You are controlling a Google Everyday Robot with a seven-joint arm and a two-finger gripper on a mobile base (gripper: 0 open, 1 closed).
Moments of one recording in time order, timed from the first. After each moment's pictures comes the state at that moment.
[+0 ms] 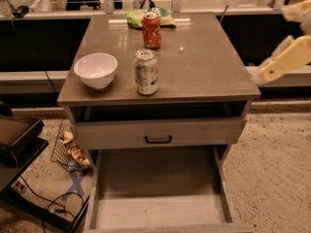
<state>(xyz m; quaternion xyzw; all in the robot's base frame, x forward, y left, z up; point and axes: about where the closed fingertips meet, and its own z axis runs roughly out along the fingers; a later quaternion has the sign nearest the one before) 0.519 -0.232 1.003 -0.48 0.78 0.06 0.39</state>
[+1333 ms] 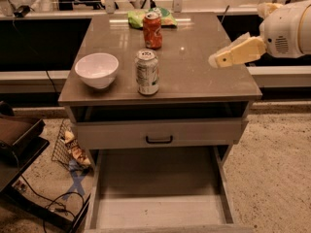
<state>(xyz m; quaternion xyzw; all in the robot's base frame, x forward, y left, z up) 0.580 -0.185 1.001 -0.39 0.74 0.08 0.54</state>
